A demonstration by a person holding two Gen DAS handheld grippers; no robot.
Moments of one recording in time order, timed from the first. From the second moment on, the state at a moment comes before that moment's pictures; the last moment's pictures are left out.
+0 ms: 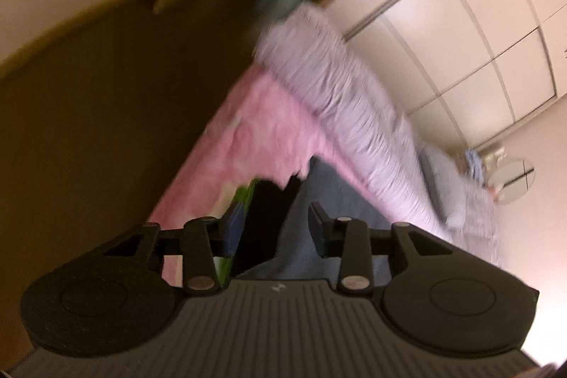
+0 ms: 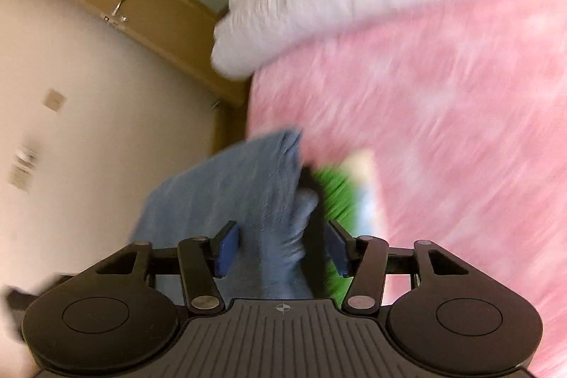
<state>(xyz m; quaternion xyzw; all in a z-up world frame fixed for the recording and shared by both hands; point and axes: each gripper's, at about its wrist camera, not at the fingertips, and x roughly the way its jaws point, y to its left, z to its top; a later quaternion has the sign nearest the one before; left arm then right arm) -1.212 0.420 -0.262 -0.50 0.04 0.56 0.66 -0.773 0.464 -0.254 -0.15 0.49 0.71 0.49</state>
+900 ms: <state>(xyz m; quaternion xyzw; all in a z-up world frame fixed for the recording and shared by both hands) -1.149 0.419 -0.297 -0.42 0.10 0.60 0.67 -0.810 0.436 -0.292 -0.15 0.38 0.76 0.49</state>
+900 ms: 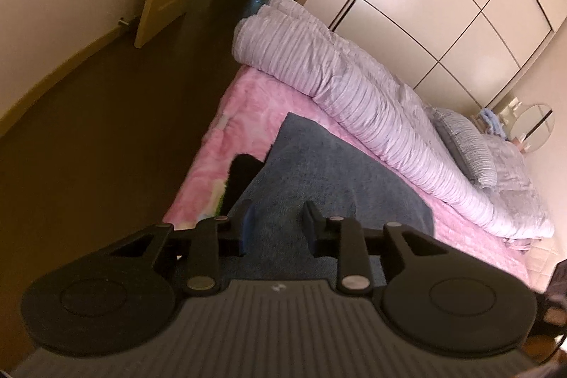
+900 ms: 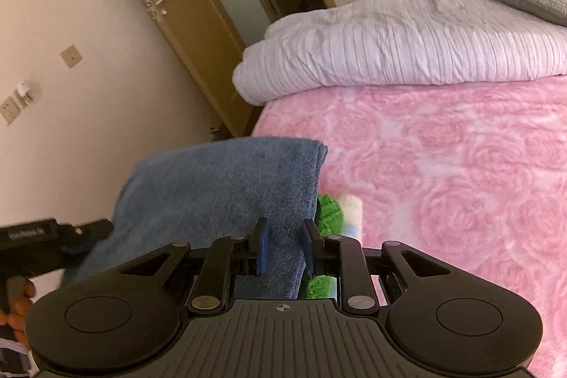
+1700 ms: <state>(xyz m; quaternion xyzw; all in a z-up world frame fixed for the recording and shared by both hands) -1.105 0.324 -0.270 -0.35 0.20 0.63 0.67 -0.838 0.345 -0.279 -0.28 0.31 0.78 0.46</state>
